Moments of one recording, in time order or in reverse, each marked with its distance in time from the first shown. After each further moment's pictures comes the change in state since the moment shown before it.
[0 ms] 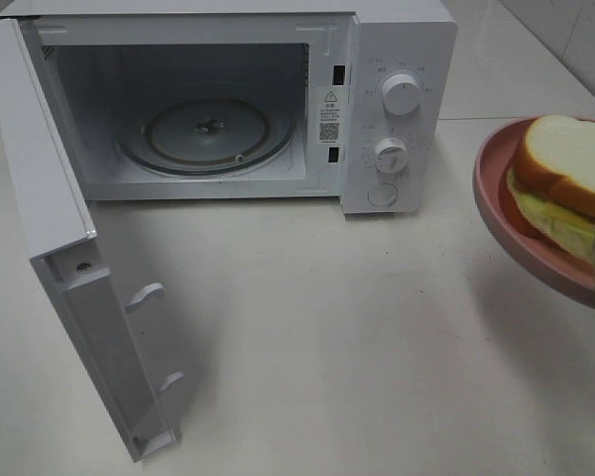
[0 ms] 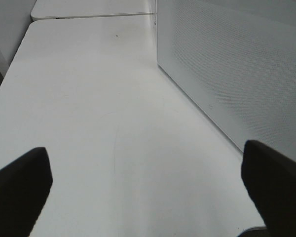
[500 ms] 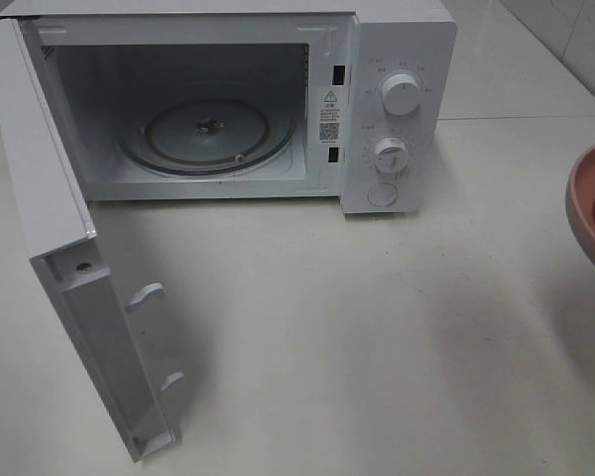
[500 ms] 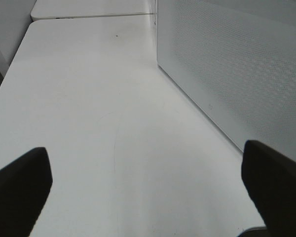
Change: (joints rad) left arm 0.000 0.000 0.000 0.000 0.000 0.000; right arm 0.000 -0.001 0.000 -0.057 0.164 0.364
